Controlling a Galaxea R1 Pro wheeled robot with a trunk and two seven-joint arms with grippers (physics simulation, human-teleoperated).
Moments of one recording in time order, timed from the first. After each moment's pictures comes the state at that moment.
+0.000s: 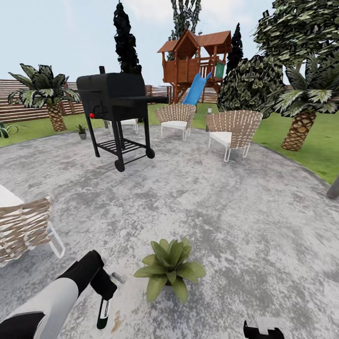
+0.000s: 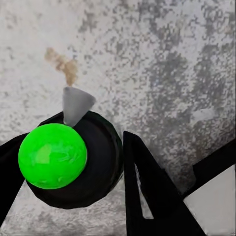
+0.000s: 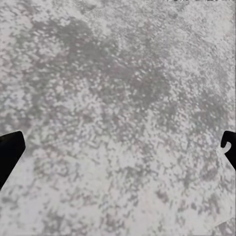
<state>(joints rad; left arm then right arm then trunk) -0.78 0.07 0.08 -0.36 -0.90 0.68 -0.91 -0.44 -0.08 -0.06 -0.03 0.11 -0.43 -0.30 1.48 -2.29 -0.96</state>
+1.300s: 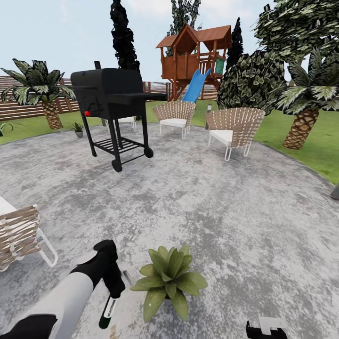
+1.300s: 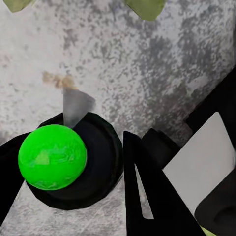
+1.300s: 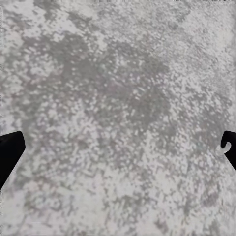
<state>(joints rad) -0.78 -0.03 0.02 -0.53 -1.30 0.68 -1.31 -0.44 -0.09 -0.07 -0.03 0.12 -0.43 -0.30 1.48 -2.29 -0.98</state>
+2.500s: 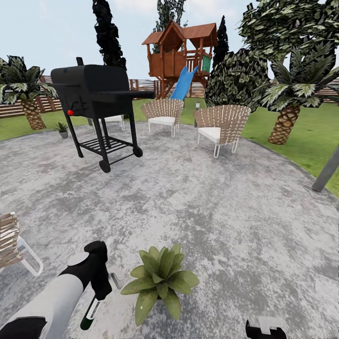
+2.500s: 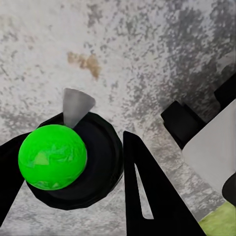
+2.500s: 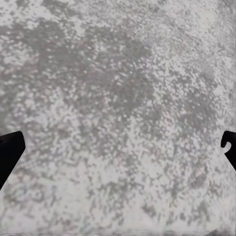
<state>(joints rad) -0.76 0.04 0.00 -0.54 -1.36 0.67 -1.31 -0.44 -0.09 -0.07 -0.03 0.12 -0.43 -0.30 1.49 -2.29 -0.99</state>
